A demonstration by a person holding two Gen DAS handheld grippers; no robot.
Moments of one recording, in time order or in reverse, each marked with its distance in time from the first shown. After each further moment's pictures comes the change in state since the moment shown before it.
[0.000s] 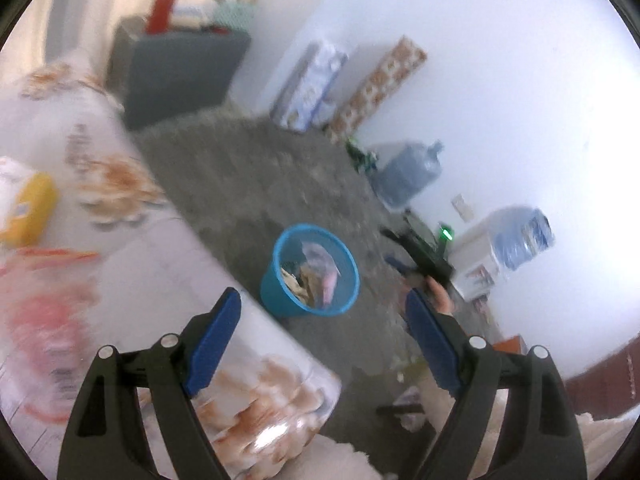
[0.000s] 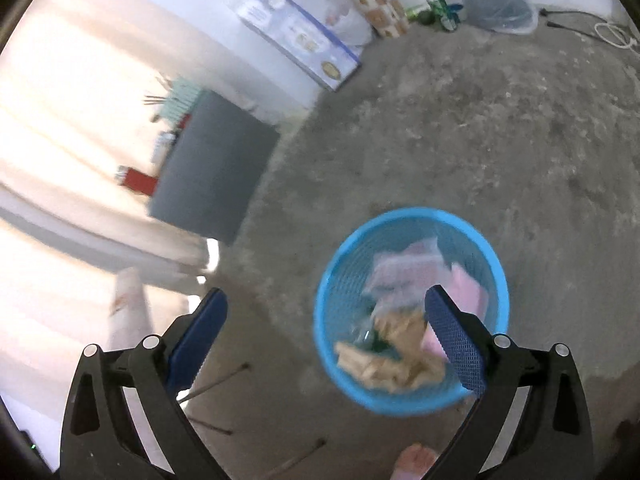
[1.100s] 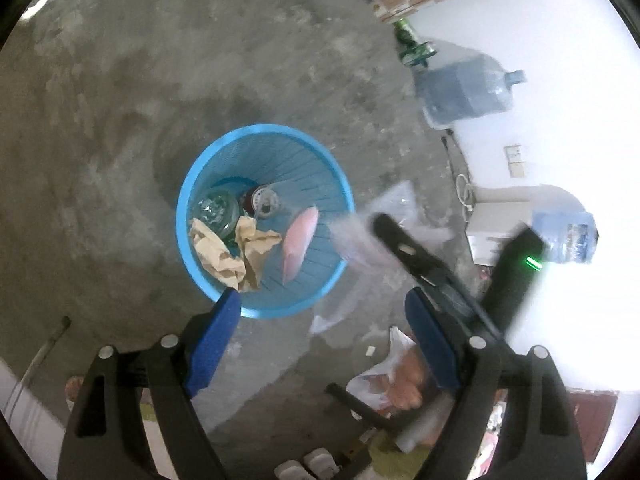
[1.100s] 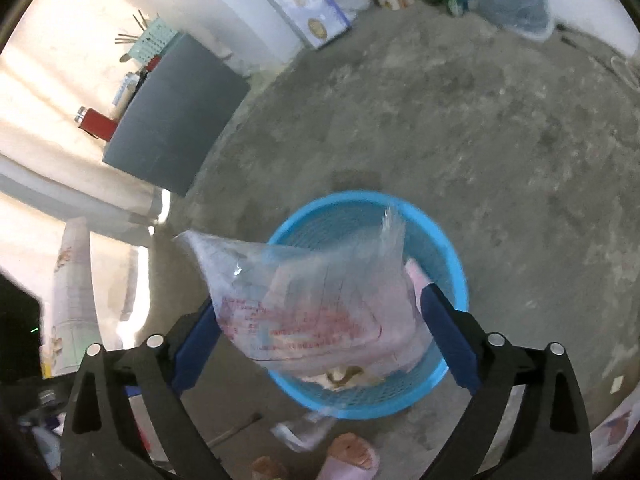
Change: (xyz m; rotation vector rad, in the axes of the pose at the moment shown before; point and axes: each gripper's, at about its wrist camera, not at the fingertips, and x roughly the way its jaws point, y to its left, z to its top) left arm 0.356 -0.053 0.056 -0.251 0.525 0.031; right arm 0.072 -0.030 0.029 -0.121 0.186 -0.190
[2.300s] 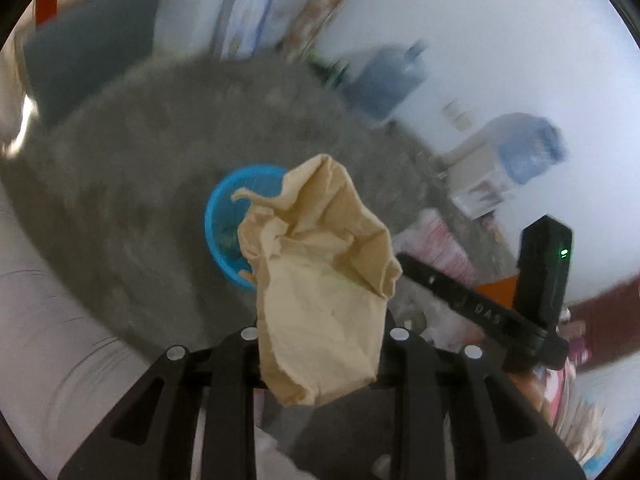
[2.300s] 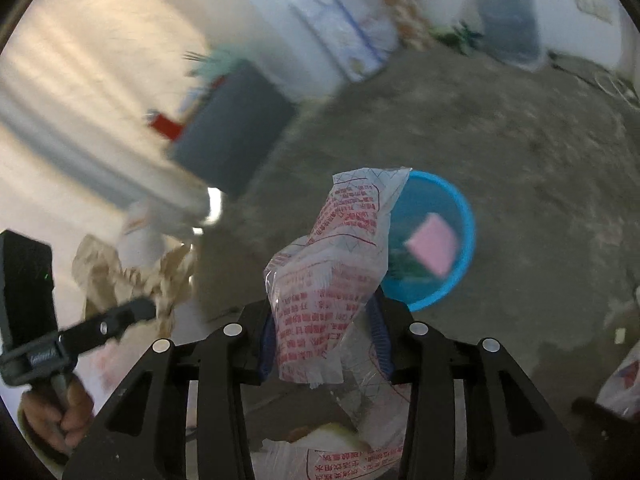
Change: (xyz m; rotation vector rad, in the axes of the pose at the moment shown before) left arm -0.086 -0.020 -0.099 0.376 -0.129 0.072; right arm -0.126 0.055 -0.104 -0.038 -0.129 0.072
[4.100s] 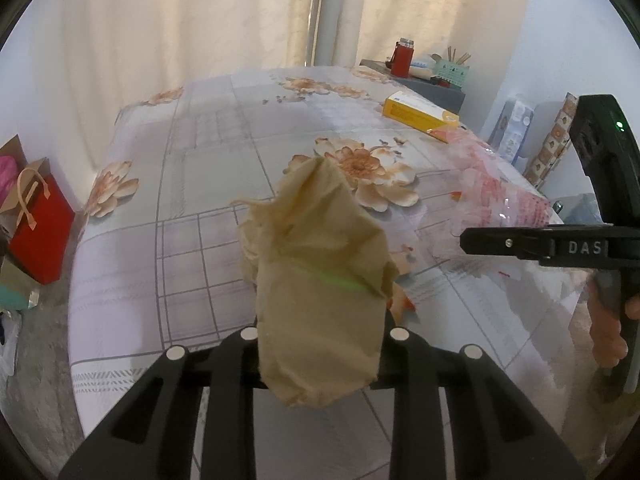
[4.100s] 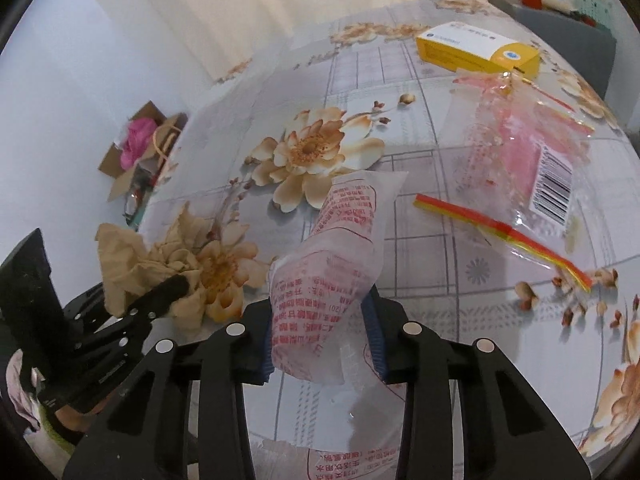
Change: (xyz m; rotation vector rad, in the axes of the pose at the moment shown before) left arm -0.297 0.233 -0.447 -0.440 -0.554 0.647; right arm 0.043 0.407 -0.318 -0.905 0.439 0.321
